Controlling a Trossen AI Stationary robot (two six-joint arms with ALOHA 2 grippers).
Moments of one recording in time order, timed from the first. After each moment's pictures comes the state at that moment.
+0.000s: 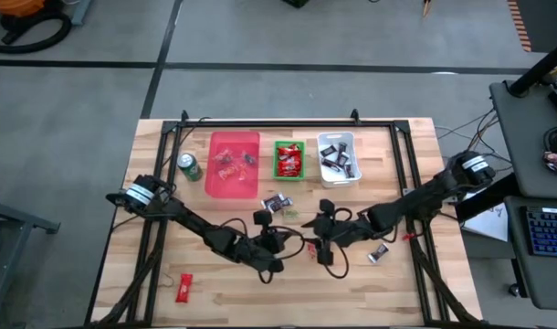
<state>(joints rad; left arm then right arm) -0.44 1.95 1.02 0.26 -0.78 -0.10 0.39 1.54 0.78 0.16 0.39 0.27</state>
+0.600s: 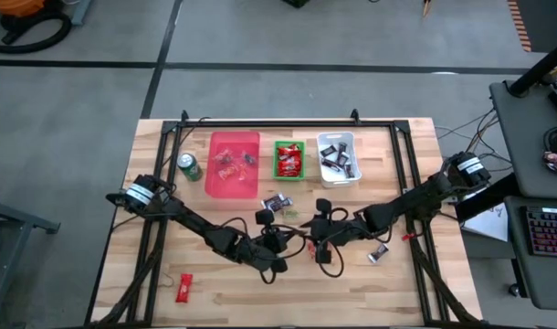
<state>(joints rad) -0.44 1.94 1.05 0.28 -0.80 -0.10 0.38 1.58 0.78 0.19 0.39 0.16</state>
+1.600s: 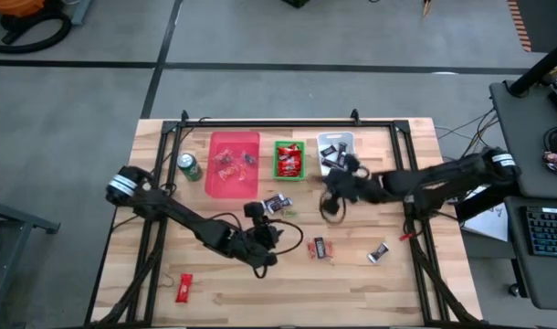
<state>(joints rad) -0.45 1.79 1.05 -0.06 -0.81 -0.18 0.07 1.25 0.78 -0.23 0.54 0.21</state>
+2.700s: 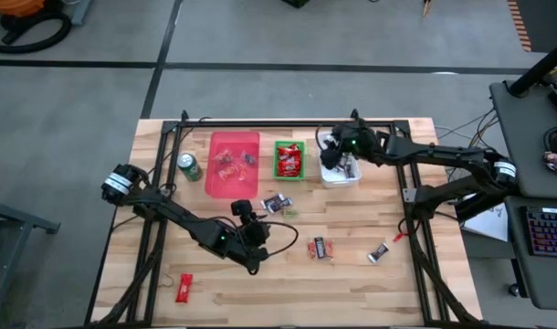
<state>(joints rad) -0.46 1.75 1.05 -0.35 -0.85 -0.41 -0.40 1.27 0.86 -0.23 0.32 0.17</state>
